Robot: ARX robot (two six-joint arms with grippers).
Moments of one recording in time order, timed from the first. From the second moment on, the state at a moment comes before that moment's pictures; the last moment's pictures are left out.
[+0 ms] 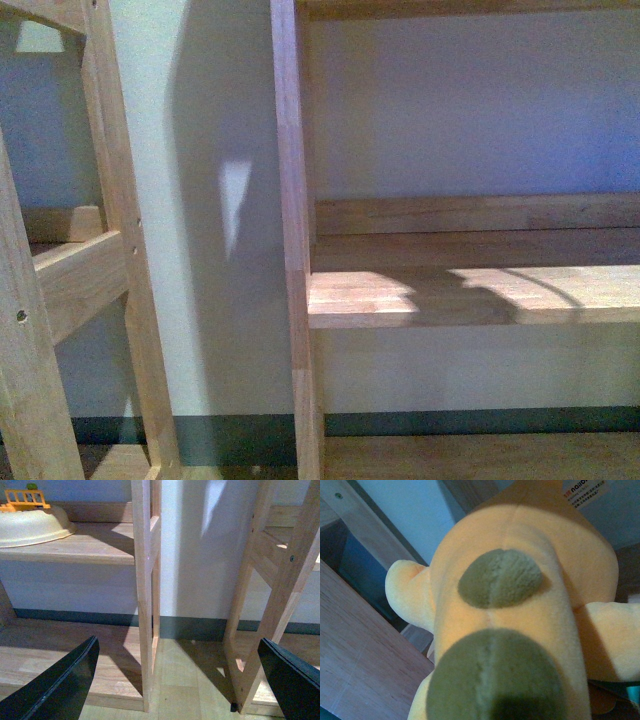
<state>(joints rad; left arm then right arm) 0.00 0.00 0.01 0.00 0.00 0.00 0.14 2.21 2.88 -0.50 -0.40 0.67</state>
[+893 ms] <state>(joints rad) 0.00 0.00 0.01 0.00 0.00 0.00 0.14 2.24 2.88 -0.44 -0.41 0.72</state>
